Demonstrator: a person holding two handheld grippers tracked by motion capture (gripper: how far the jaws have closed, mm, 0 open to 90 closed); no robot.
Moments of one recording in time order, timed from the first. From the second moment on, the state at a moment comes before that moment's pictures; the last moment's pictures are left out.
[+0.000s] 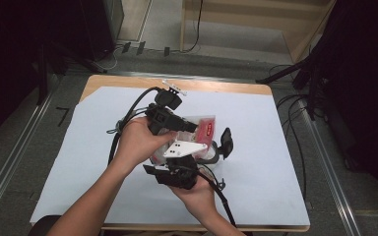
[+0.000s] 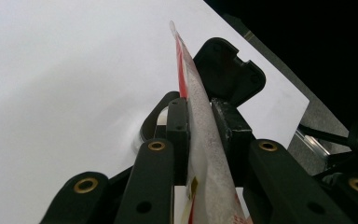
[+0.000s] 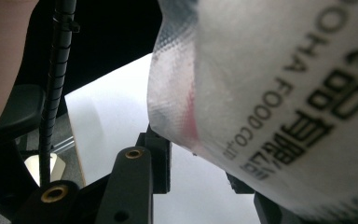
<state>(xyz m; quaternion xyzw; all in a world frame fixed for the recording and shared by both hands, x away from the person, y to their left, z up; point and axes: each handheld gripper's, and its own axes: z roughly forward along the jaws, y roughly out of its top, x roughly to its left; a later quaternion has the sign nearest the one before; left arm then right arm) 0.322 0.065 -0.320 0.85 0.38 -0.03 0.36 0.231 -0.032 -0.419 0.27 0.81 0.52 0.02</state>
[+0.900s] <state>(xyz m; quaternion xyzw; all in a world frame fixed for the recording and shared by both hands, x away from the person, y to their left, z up) 0.320 0.064 -0.321 0.85 0.38 -0.03 0.36 0.231 -0.033 -0.419 0.28 0.81 0.52 0.02</state>
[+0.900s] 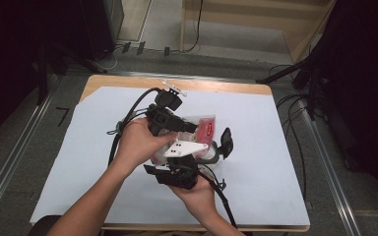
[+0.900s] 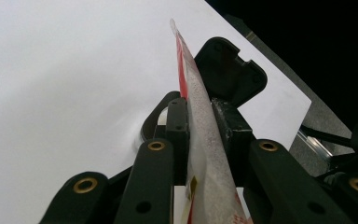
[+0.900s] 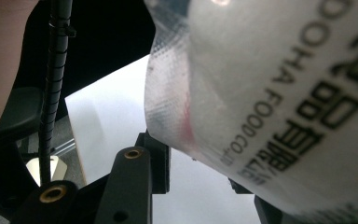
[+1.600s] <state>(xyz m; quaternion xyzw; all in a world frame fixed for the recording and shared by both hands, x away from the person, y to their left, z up) 0.317 0.063 -0.320 0.85 0.38 -0.02 0.36 0.231 -0.034 -0.419 0.28 0.80 0.53 0.00</state>
